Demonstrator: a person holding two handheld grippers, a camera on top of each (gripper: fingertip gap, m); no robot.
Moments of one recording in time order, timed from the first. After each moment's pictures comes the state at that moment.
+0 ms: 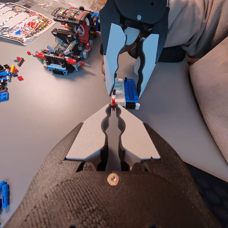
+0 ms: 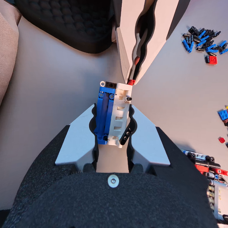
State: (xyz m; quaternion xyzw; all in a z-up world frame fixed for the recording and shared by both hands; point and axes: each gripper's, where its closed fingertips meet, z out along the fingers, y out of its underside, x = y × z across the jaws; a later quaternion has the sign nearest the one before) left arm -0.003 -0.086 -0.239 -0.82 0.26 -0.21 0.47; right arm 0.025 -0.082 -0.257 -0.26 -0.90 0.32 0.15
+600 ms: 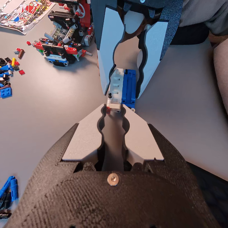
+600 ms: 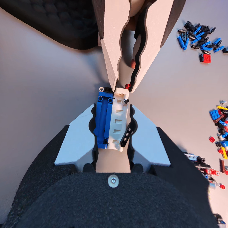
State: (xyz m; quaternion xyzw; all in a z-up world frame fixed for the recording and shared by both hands) left arm -0.005 -0.082 -0.255 -0.84 0.27 -0.16 0.44; right arm 0.010 -0.080 -0.264 -0.27 -0.90 0.28 0.17
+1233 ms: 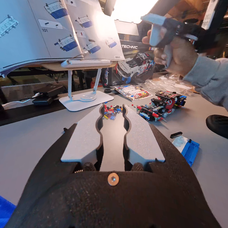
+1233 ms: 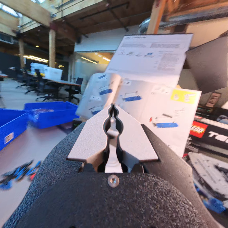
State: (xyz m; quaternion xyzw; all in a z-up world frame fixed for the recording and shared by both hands) left arm -0.137 -0.082 -0.149 -0.69 -0.04 0.01 0.72; right arm -0.097 0.139 0.017 -0.41 -0.44 0.48 0.64
